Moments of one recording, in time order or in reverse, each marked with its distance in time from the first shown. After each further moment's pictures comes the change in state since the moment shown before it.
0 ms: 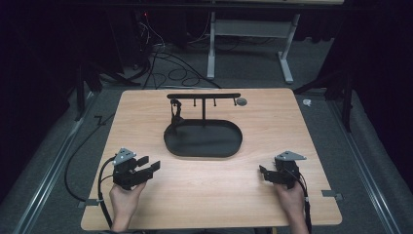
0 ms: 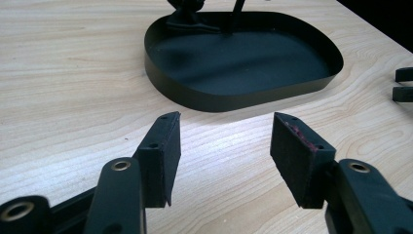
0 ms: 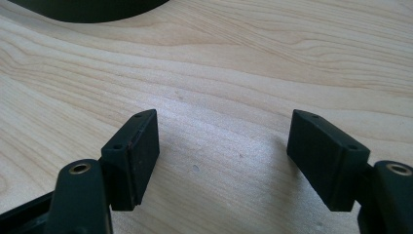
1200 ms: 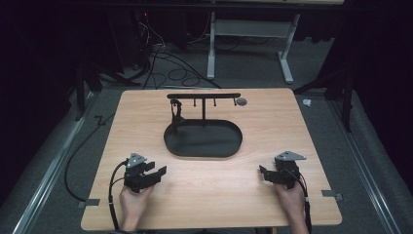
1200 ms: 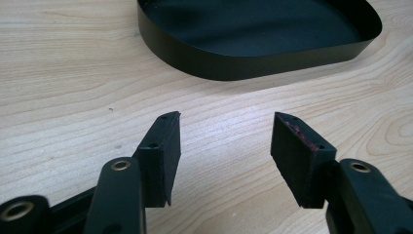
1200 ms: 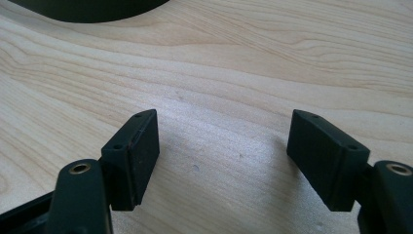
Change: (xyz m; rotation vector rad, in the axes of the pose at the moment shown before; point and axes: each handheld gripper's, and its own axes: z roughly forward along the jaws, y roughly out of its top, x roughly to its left) left arm -0.003 -0.022 0.034 0.068 0.035 0.001; right arm 0.000 0.000 0.000 0.000 0.000 0.000
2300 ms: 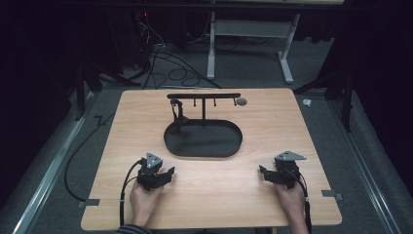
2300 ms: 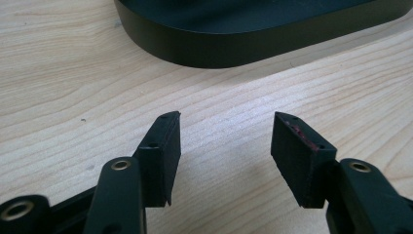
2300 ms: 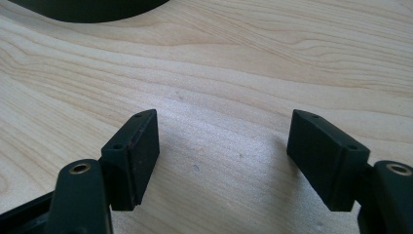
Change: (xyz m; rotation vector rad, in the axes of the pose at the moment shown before) left arm -0.018 -0.004 0.038 0.053 0.099 0.126; right arm 0.000 0.000 0.000 0.000 0.000 -0.001
